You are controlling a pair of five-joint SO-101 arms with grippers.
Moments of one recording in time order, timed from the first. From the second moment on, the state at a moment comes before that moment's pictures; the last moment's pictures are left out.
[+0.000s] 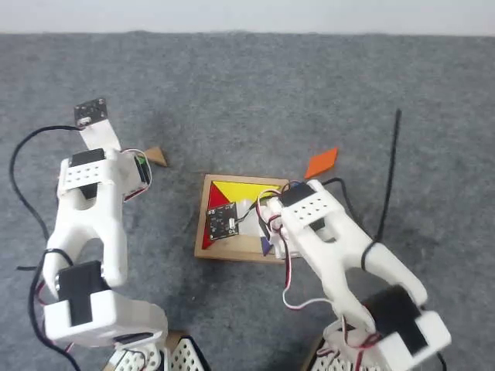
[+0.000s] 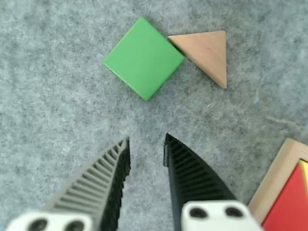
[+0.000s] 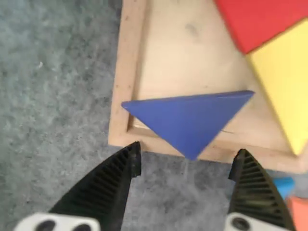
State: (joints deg) left arm -21.3 1.0 31.3 56.3 11.2; right arm -33.8 -6.2 41.0 60.0 66.6
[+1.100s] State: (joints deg) left arm -21.3 1.0 31.3 56.3 11.2; right arm -37.0 -5.6 40.9 64.8 66.2
